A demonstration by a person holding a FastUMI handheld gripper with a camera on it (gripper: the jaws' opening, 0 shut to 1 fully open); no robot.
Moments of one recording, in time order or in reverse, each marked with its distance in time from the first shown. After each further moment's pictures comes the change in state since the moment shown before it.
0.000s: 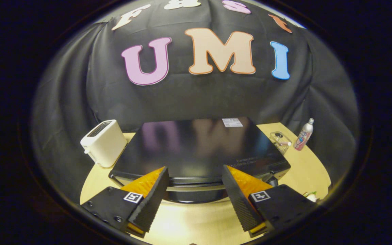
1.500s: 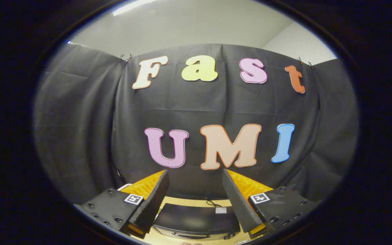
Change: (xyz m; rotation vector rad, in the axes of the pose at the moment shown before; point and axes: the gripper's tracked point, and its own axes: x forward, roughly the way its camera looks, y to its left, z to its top) arm -0.165 0.014 0.306 -0.065 -0.457 0.117
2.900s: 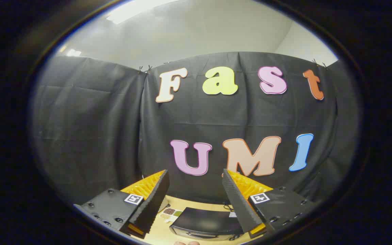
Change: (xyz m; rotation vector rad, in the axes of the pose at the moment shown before) arm -0.047 0.031 0.099 0.030 -0.061 0.221
